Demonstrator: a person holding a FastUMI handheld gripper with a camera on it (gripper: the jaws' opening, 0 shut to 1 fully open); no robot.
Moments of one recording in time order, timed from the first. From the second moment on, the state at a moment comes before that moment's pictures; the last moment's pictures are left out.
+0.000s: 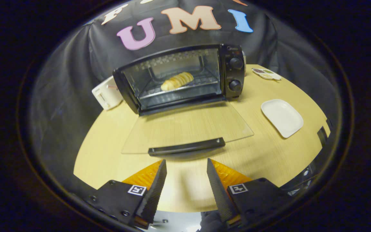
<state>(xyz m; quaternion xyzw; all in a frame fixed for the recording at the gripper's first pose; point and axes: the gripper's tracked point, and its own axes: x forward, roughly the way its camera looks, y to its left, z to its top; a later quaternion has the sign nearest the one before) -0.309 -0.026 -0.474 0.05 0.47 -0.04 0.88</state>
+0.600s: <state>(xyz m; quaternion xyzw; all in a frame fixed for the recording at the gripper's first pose) -0.292 -0.027 -0.506 0.01 0.50 -0.02 0.86</state>
